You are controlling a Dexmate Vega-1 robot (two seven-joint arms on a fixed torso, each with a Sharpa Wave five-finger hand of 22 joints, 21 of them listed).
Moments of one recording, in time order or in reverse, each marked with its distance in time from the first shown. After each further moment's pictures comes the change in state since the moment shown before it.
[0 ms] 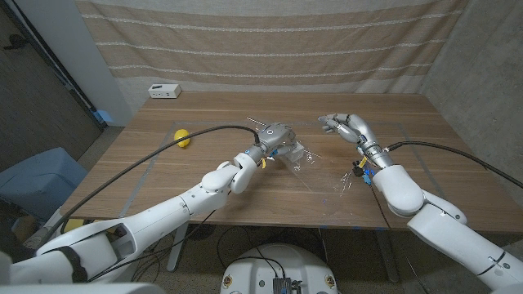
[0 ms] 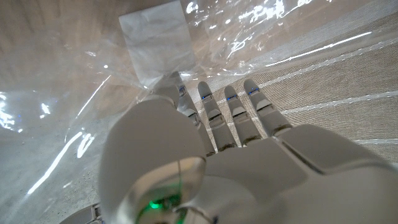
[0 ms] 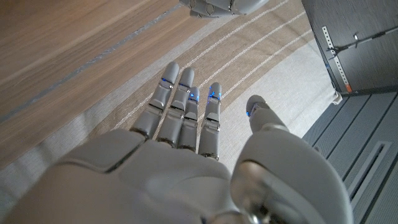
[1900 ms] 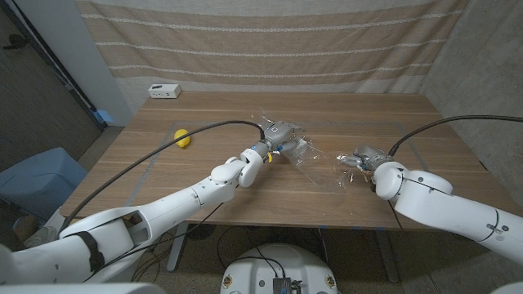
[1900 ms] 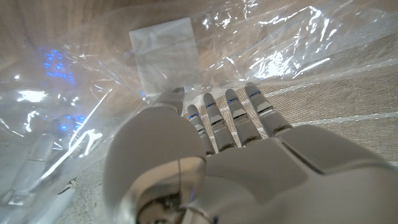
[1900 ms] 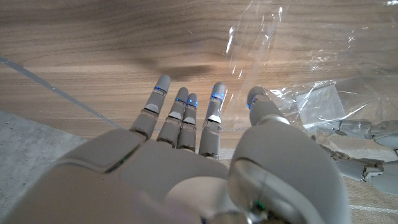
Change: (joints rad) left arm -0.079 -0.063 0.060 0.110 -0.074 0.002 0.005; left_hand -0.027 -0.009 -0.015 0.007 0.001 -0.608 -0.092 -0.103 -0.028 -0.163 0.023 -0.078 0.000 -0.042 0.001 -0.014 0.005 -0.026 0.026 0.000 0.004; right arm 0.418 -0.254 -0.441 -0.253 0.009 -1.131 0.091; right_hand 0.234 0.015 -0.028 -0.042 0.001 0.135 -0.006 0.160 0.001 -0.041 -0.056 0.086 -0.002 -0.157 -0.061 0.011 -0.034 -0.104 0.007 -0.127 -0.003
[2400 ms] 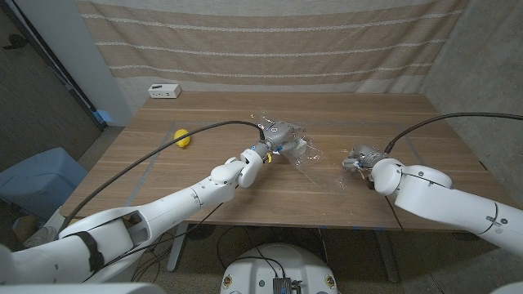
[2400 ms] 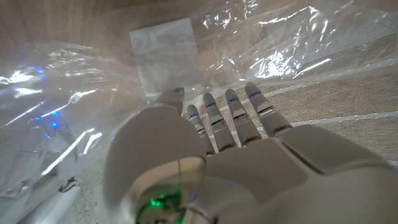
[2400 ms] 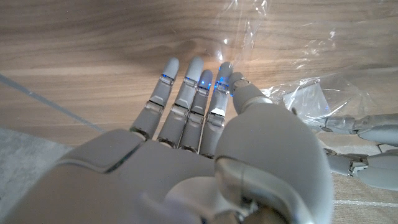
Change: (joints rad) left arm 0.003 0.004 -0.001 -0.004 -0.003 -0.003 0.011; left_hand 0.000 0.000 0.000 0.000 0.000 0.000 0.000 0.000 0.000 0.000 0.000 0.001 0.000 0.000 0.000 0.000 0.000 -0.004 -0.004 0.000 0.000; right arm -0.028 -0.014 0.057 0.028 0.107 0.121 0.002; right_hand 0.223 0.052 0.011 0.022 -0.009 0.224 0.035 0.103 0.010 0.309 -0.006 0.108 0.050 0.409 -0.062 0.267 0.140 0.259 -0.053 0.135 0.010
